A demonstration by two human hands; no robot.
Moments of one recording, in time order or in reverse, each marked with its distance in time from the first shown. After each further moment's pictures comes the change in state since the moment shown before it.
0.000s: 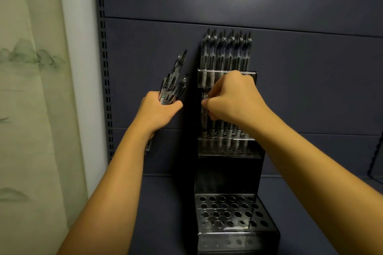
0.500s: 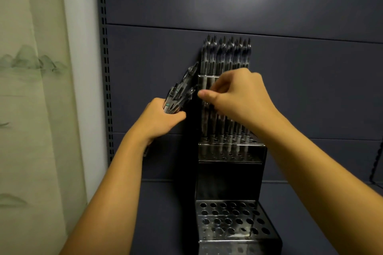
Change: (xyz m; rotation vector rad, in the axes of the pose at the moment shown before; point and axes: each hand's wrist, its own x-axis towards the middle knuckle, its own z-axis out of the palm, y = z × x) left_hand -0.004 0.004 -0.007 0.047 -0.194 0.047; right_hand -0.009 -0.008 -0.018 0.026 0.113 -0.080
